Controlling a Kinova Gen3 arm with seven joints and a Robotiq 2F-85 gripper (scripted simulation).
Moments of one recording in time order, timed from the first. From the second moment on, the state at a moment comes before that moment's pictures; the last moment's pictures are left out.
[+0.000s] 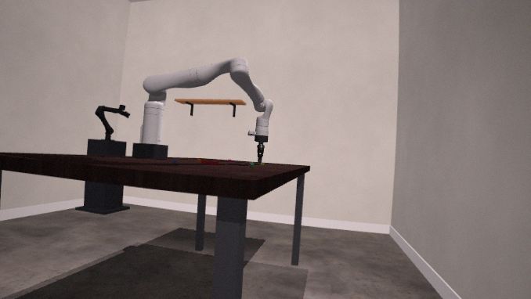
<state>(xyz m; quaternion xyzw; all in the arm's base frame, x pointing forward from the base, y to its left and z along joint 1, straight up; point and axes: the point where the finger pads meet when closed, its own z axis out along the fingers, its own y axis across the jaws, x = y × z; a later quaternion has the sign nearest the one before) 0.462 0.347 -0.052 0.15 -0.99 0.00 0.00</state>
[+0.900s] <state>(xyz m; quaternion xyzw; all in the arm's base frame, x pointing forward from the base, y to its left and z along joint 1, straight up) 0.461 0.348 0.033 0.15 -0.99 0.00 0.01</state>
